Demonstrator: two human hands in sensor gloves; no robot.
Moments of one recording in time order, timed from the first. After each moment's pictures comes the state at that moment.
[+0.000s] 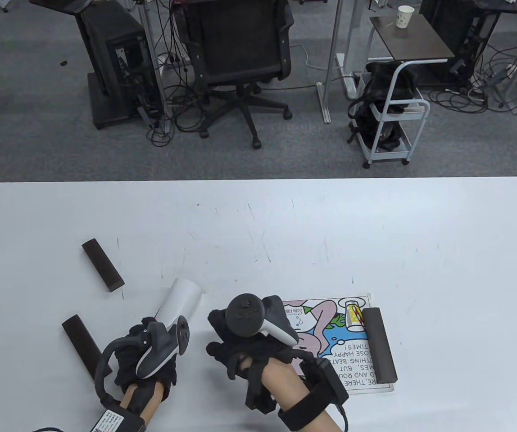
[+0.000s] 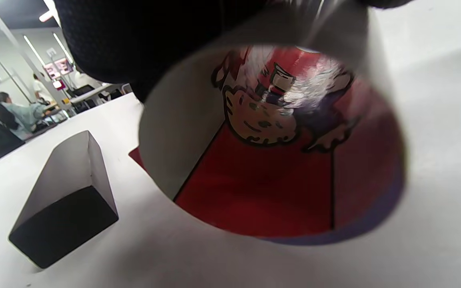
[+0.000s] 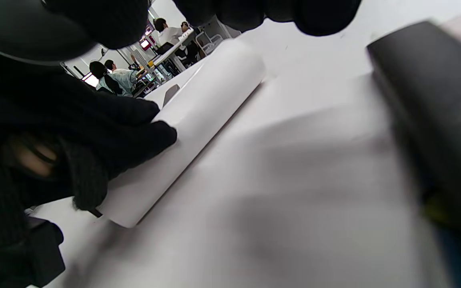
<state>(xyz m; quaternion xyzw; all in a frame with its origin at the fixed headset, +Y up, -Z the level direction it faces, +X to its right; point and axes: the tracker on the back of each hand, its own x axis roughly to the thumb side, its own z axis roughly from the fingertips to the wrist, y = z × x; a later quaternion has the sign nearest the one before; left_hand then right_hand) -0.219 -0.734 -0.282 -0.13 0.10 -0.15 0.98 -0.039 -0.718 -0.313 0.23 0.21 0.90 0.29</state>
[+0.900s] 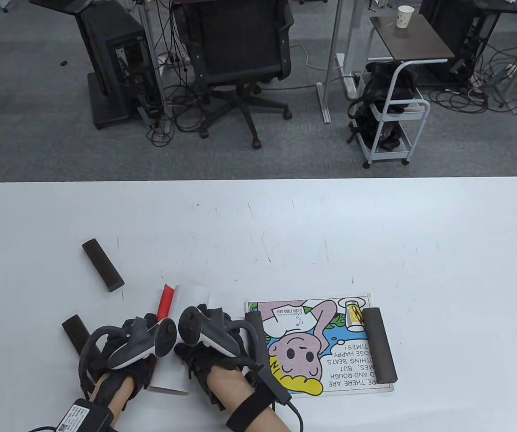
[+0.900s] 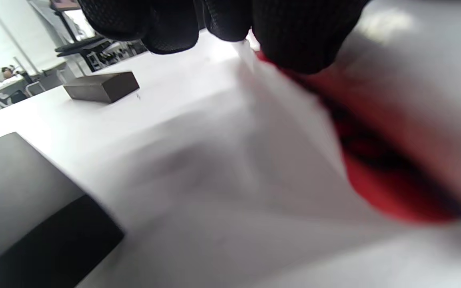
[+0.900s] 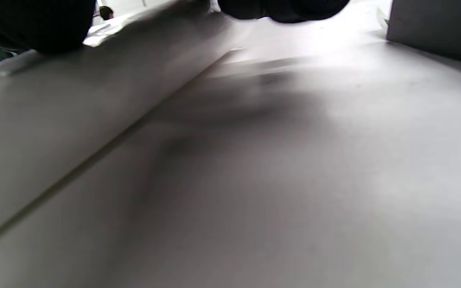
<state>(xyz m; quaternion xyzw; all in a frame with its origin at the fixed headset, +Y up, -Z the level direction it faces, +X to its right) -0.246 -0.752 -0.297 -0.18 -0.06 -0.17 0.97 -0.109 -0.769 -0.320 0.15 0.12 0.98 0.09</state>
